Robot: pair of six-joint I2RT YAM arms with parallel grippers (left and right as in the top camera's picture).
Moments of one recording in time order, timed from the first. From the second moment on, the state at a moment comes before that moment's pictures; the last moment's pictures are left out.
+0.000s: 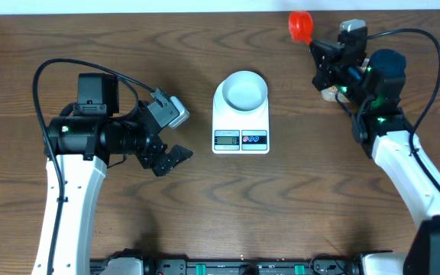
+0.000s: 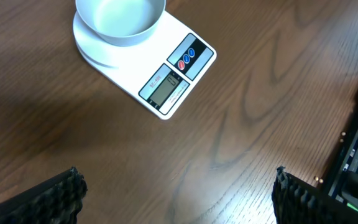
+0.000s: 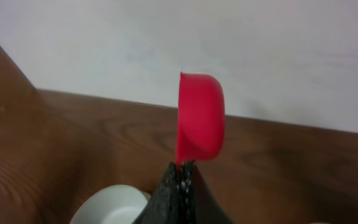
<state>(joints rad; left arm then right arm) -0.01 1.29 1.27 -1.19 0.62 0.82 0.10 1.49 0.97 0.29 -0.41 0.13</state>
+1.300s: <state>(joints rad) -0.01 1.29 1.27 -1.20 0.62 0.82 0.10 1.29 1.24 -0.65 0.01 -0.17</state>
